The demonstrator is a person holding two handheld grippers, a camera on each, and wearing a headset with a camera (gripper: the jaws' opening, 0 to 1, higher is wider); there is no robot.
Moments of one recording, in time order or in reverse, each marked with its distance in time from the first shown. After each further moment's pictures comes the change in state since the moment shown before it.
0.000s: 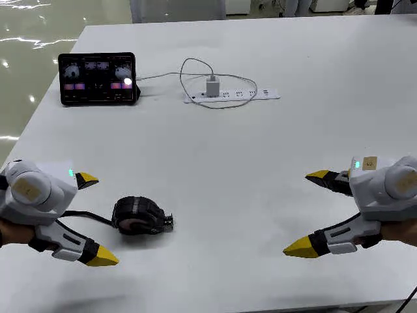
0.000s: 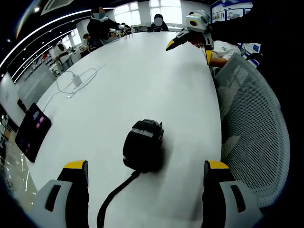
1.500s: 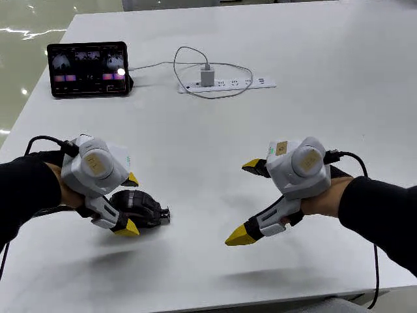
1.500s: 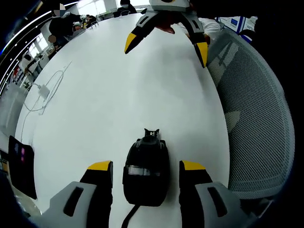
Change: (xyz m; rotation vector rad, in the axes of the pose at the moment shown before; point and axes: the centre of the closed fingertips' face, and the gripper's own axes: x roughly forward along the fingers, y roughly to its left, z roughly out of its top) left arm 0.055 -0.002 0.014 0.217 0.169 -0.174; right arm 0.089 0.021 0.039 -0.080 0.021 0.147
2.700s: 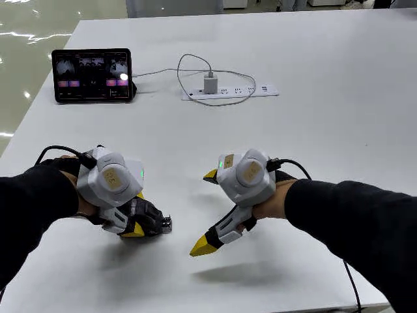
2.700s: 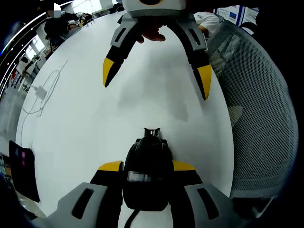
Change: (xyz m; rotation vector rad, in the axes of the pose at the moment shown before) left arm 0.009 0.001 -0.003 0.031 0.043 0.004; right arm 0.080 0.010 0.028 -0.107 0.031 0.108
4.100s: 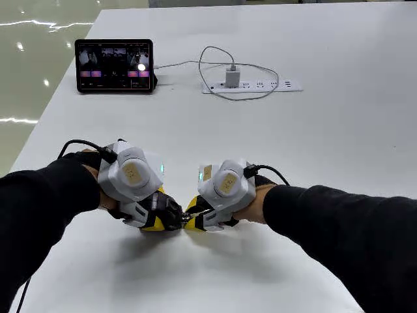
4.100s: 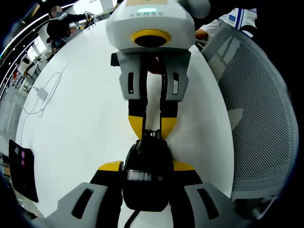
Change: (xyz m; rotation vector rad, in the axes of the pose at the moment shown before) left arm 0.001 0.002 -0.001 -0.004 -0.039 0.005; right arm 0.056 0.008 0.010 -0.142 0.055 0.077
